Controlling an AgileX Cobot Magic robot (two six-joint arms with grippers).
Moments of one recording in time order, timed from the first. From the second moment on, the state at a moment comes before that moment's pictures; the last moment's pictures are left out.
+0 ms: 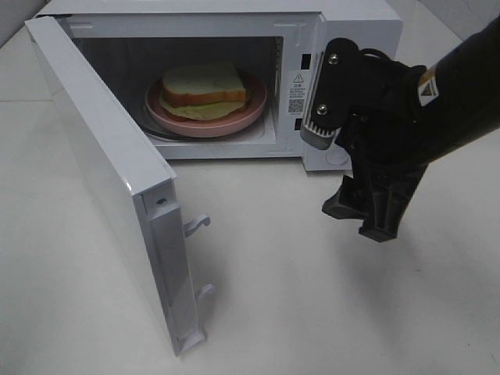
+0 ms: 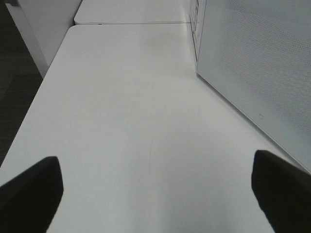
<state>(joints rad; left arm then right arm) 0.01 0.00 -0.50 -0.01 1.04 0.02 0.59 1.39 -0.85 -0.03 0.48 -0.70</state>
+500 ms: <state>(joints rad) 0.01 0.00 -0.50 -0.01 1.04 0.02 0.59 1.13 -0.75 -0.03 0.72 -0.34</state>
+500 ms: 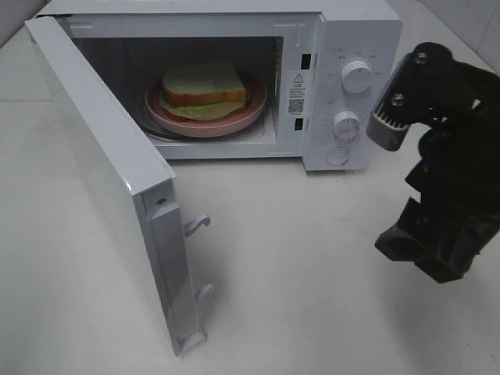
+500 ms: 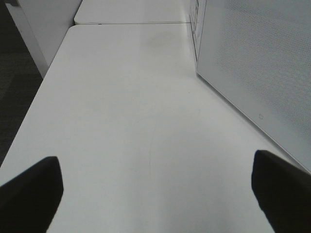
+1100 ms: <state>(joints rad) 0.01 0.00 -0.50 -0.01 1.04 0.02 0.59 0.74 -0.74 -0.03 1.04 -0.13</state>
